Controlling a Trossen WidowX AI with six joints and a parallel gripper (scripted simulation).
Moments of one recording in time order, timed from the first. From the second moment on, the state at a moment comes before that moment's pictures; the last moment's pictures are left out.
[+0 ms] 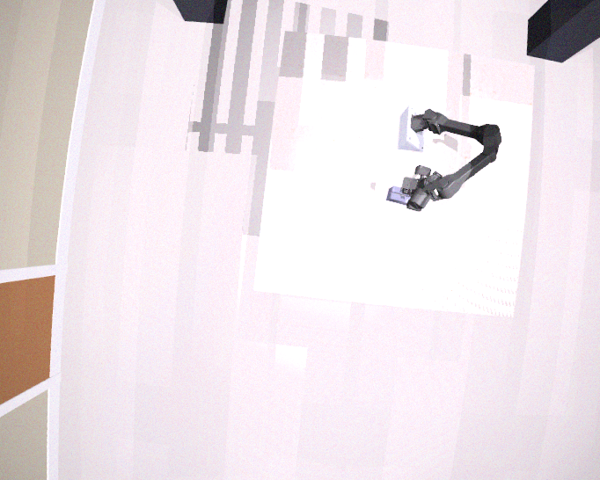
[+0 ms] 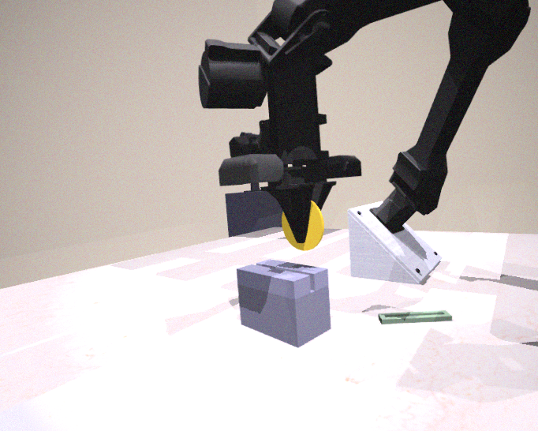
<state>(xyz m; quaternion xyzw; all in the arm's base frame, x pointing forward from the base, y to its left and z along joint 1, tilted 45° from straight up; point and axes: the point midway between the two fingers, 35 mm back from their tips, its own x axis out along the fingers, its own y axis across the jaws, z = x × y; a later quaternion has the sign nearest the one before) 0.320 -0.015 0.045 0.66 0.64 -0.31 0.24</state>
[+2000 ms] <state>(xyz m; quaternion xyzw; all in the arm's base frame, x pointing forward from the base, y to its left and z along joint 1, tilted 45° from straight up) 0.332 -0.026 0.017 0.66 0.64 -0.31 0.24</state>
